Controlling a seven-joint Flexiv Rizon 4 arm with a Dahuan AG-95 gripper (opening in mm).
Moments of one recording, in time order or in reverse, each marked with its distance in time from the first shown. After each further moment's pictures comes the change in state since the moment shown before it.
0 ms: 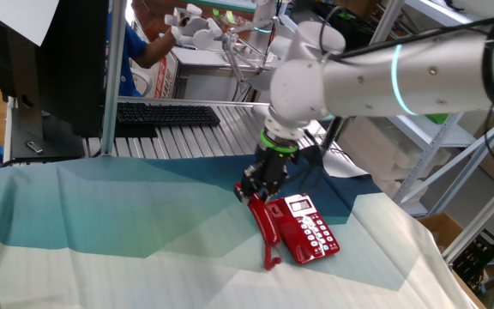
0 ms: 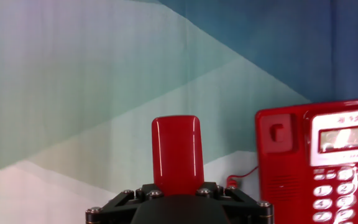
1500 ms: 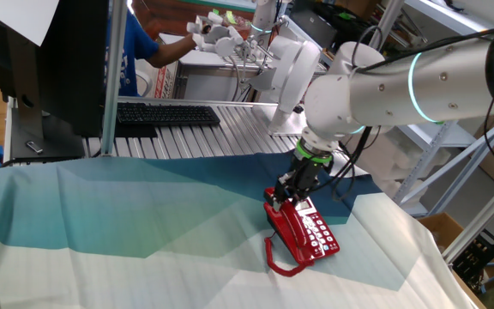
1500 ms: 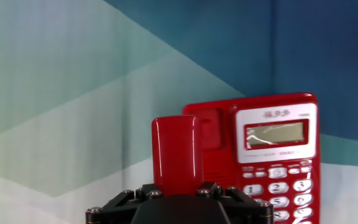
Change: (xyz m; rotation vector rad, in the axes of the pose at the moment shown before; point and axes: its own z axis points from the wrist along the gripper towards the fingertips) arm 0.011 -0.090 0.017 -0.005 -0.009 0.042
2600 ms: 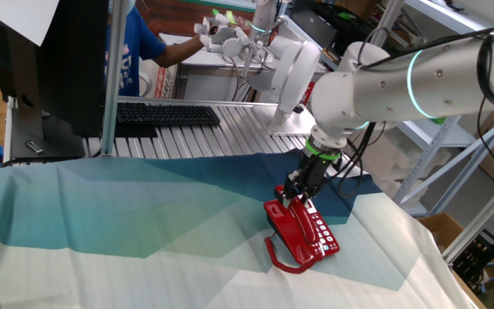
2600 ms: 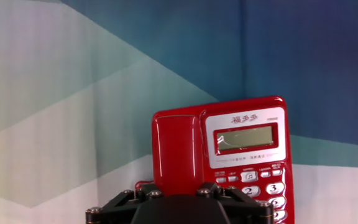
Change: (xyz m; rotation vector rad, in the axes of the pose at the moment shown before) arm -0.007 -0.029 0.005 0.000 0.012 0.047
